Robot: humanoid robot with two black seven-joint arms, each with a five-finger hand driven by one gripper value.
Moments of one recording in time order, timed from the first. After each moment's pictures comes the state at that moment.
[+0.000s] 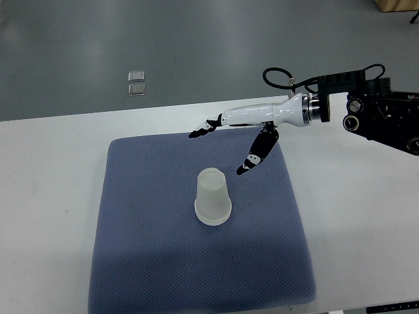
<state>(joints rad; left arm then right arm) 0.05 0.00 -0.20 -0.12 0.12 -0.17 0.15 1.21 -0.49 0.10 1.11 -1.18 0.35 0.56</state>
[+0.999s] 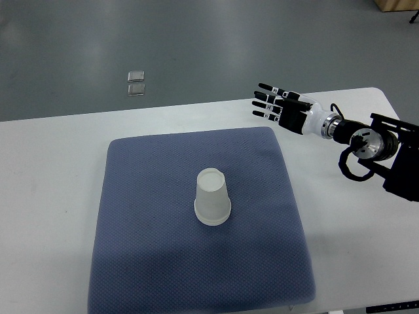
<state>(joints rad) 0.05 0.00 -0.20 -0.12 0.12 -0.17 0.15 0.98 -0.32 0.12 0.68 0.43 0.36 0.09</state>
